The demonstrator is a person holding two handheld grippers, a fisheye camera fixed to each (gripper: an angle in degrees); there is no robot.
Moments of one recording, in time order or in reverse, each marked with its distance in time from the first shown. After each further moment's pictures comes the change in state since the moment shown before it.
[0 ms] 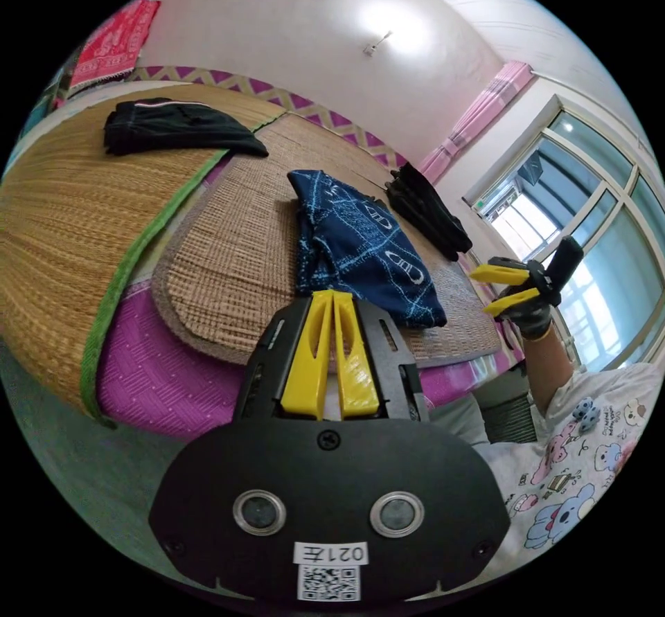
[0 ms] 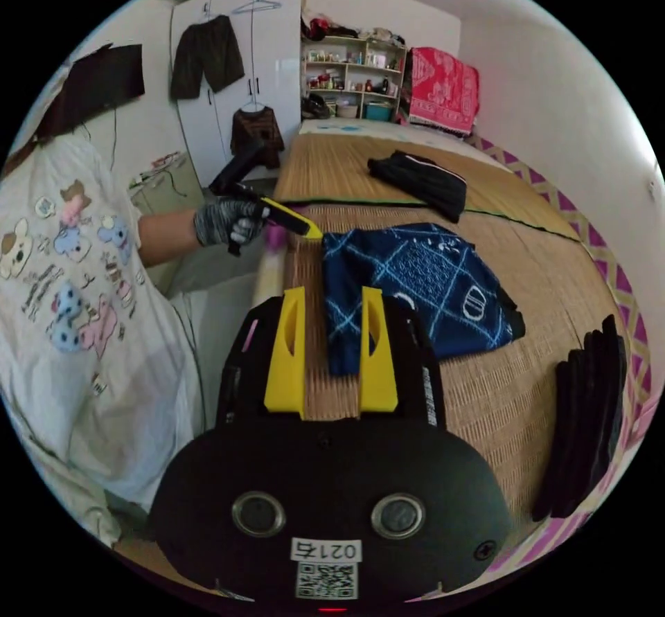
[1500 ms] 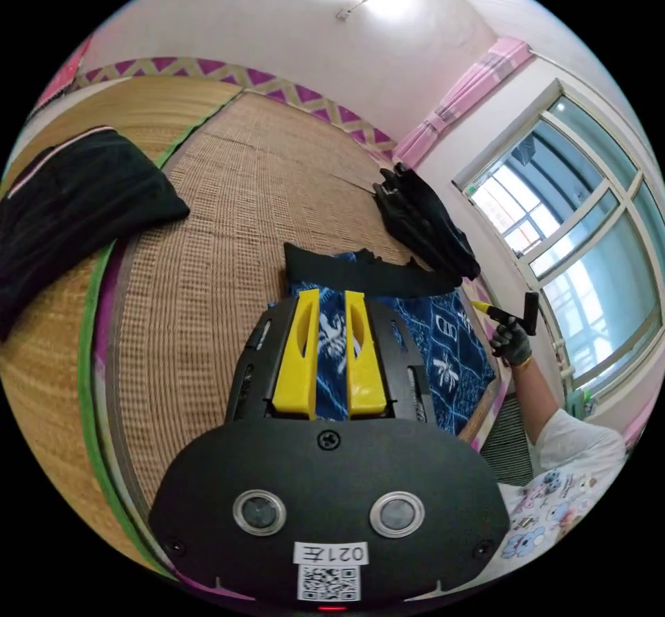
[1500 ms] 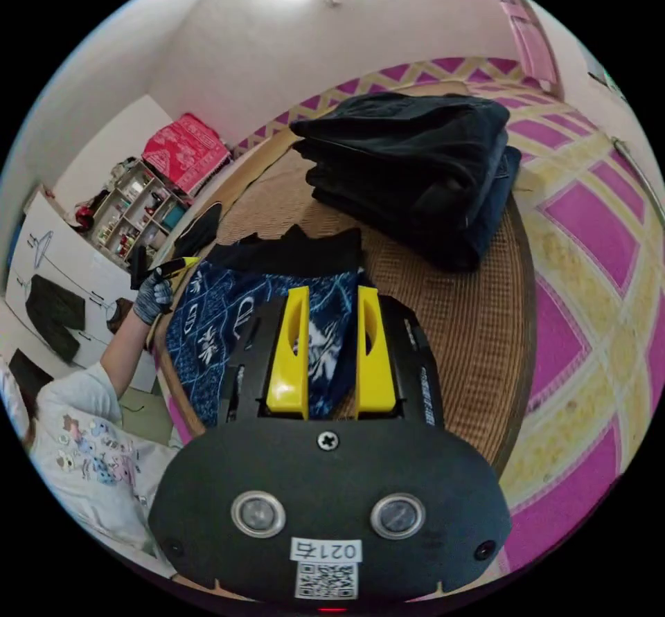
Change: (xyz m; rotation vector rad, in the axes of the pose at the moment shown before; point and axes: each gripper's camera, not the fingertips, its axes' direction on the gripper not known) left arm 0.004 -0.231 0.167 -0.194 0.119 0.086; right arm 0.362 0.386 -0.220 0.150 0.136 1.055
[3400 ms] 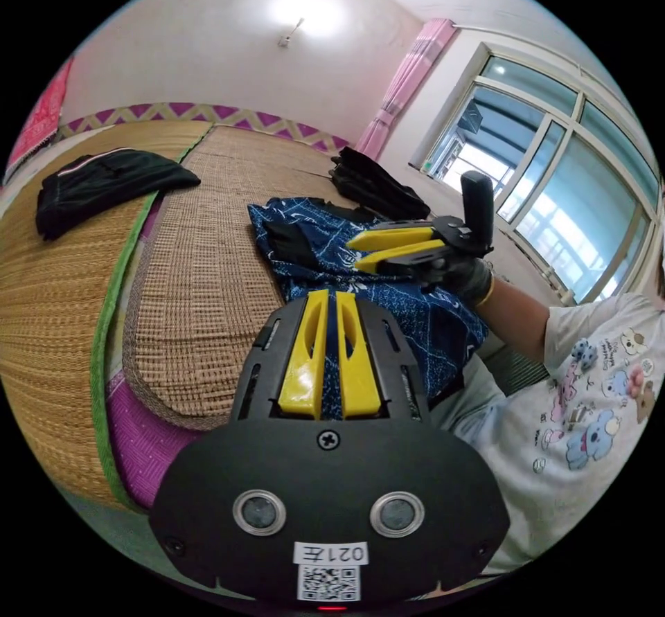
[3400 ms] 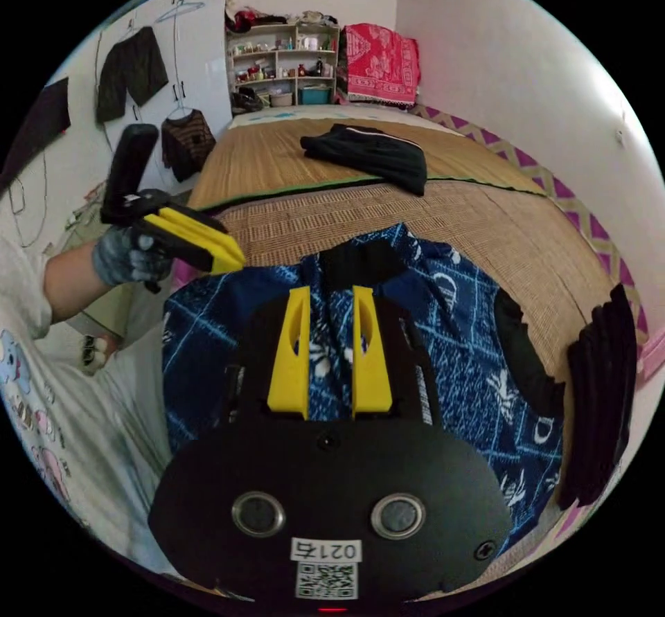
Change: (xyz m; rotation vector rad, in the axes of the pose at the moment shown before) left arm 0.064 0.324 -0.016 0.132 -0.051 0.234; right arm -0.425 0.163 0.133 -0.124 0.026 -0.858
